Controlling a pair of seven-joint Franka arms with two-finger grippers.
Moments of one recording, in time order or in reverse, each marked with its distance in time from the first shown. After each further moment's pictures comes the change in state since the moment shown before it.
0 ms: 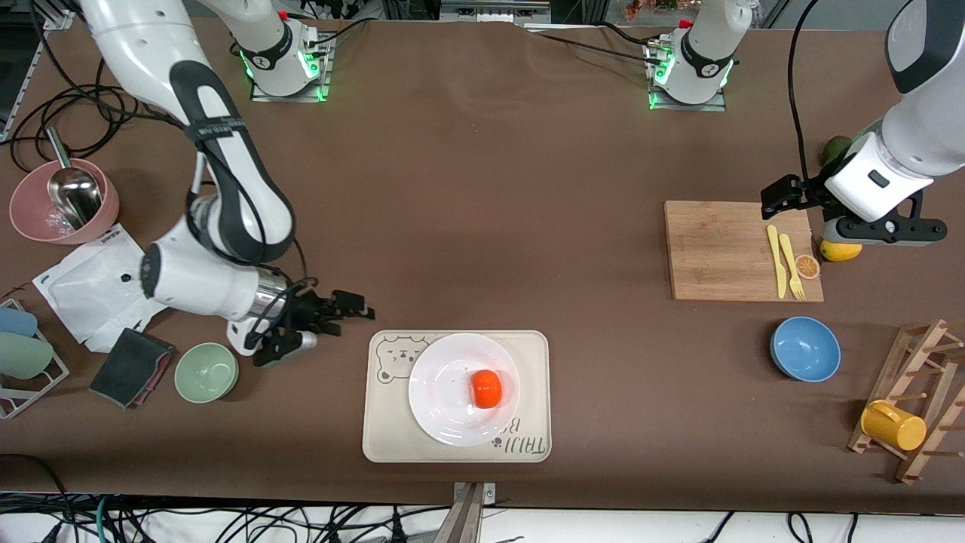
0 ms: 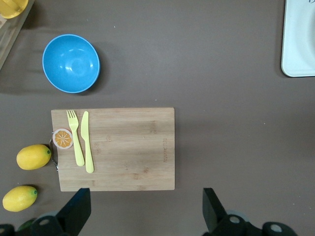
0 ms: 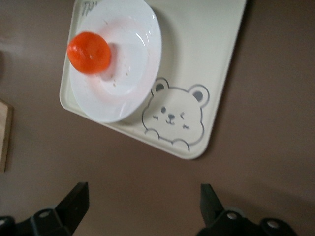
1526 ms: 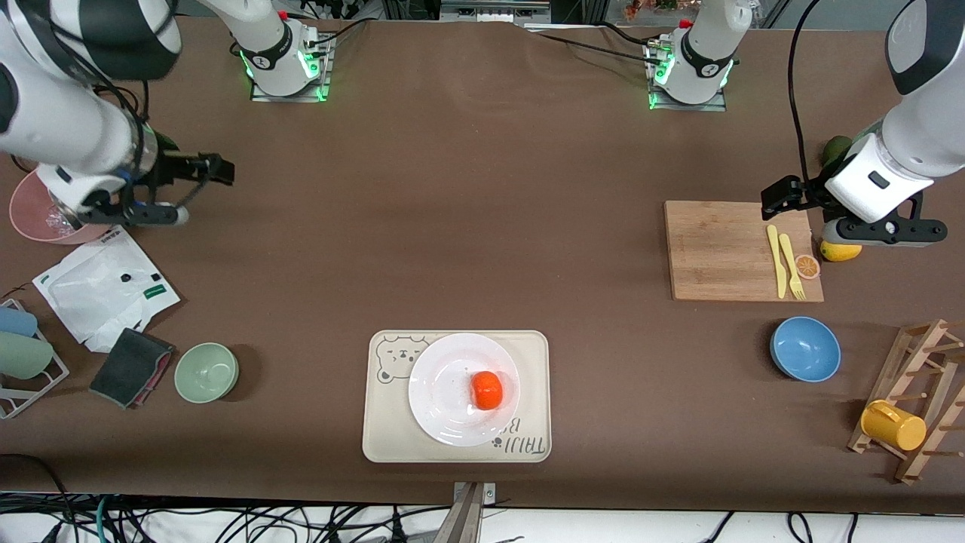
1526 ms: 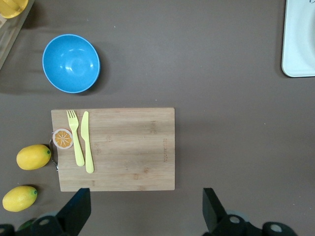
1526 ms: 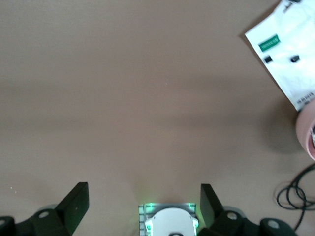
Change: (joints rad) left arm 0.001 0.003 0.000 0.002 0.000 0.000 0.000; right arm 0.003 -0.552 -0.075 -0.153 -0.632 -0.646 0.546
